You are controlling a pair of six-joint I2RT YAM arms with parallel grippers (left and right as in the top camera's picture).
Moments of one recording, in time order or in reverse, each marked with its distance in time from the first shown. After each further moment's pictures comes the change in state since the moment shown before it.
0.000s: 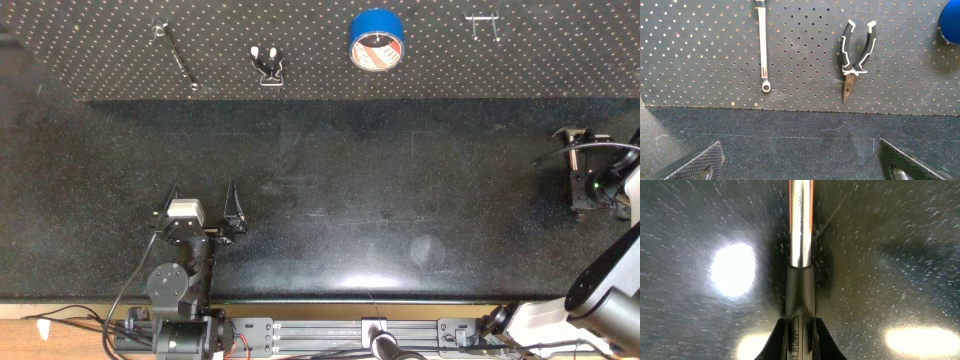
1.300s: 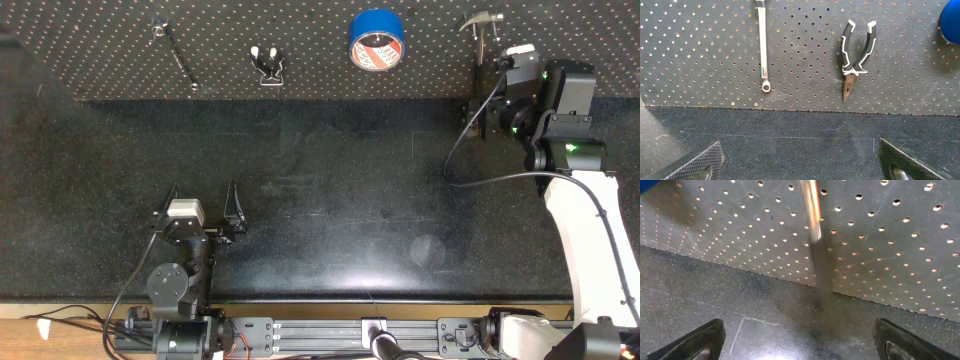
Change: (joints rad) left arm 0.000 -0.001 0.000 0.000 0.000 0.000; right arm 0.547 -0.309 -0.014 0.373 -0.251 0.439
